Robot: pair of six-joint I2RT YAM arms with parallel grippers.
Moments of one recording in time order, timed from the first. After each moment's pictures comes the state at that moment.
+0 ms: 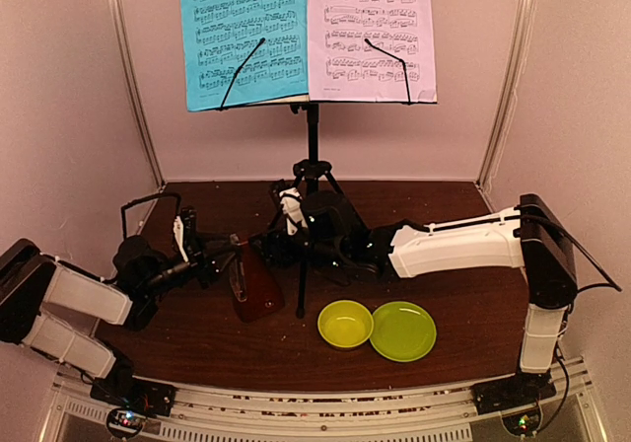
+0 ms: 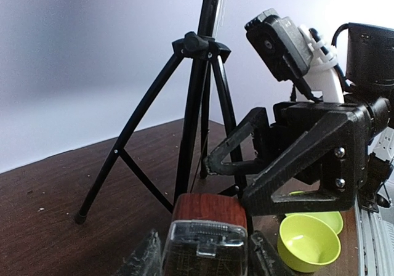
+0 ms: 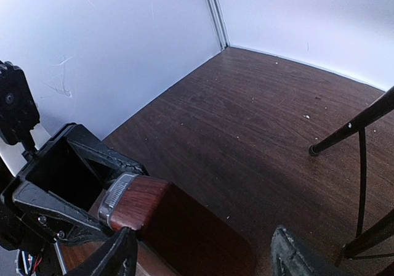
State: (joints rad) left arm -0.45 1.34 0.23 1.22 0.56 -0.22; right arm 1.08 1.93 1.39 0.22 0.15 0.35
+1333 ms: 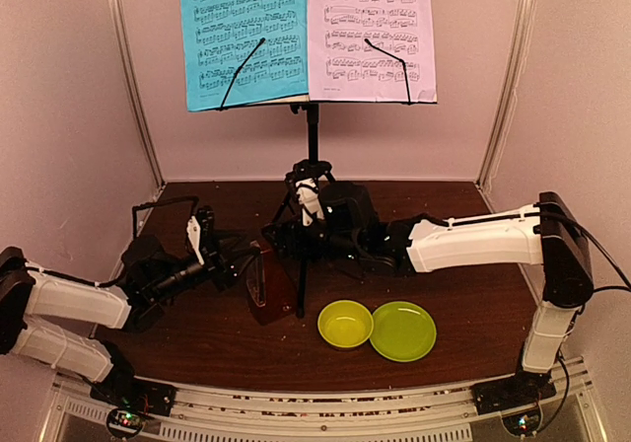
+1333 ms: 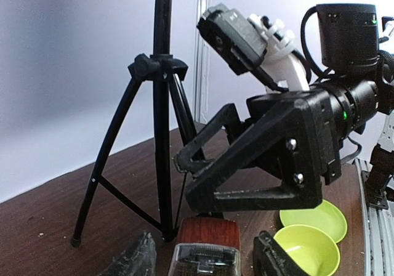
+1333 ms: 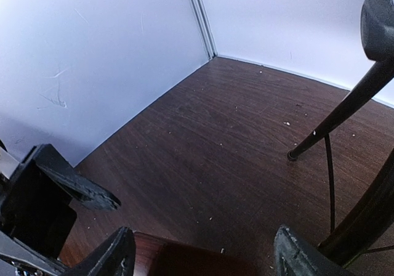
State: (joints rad) left arm -0.67 1.25 0.29 1.04 0.32 -0.08; right arm 1.05 1.84 1.33 0.22 0.15 0.34
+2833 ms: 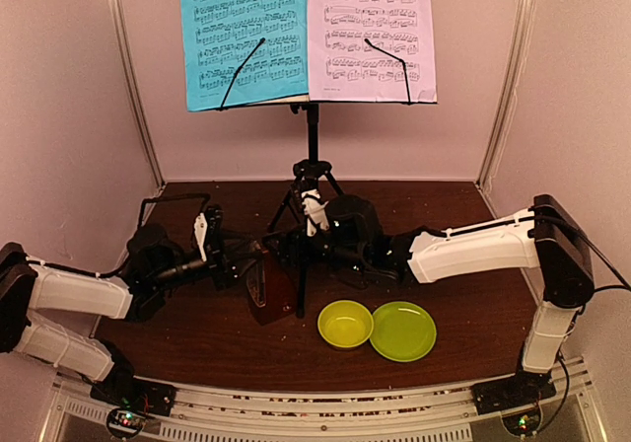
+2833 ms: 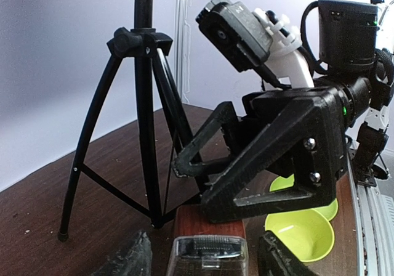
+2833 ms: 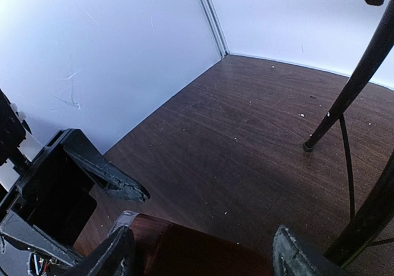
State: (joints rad) left arm -0.60 1.26 0.35 0.90 0.50 -0.04; right arm 1.05 1.84 1.22 0.36 0.11 0.40
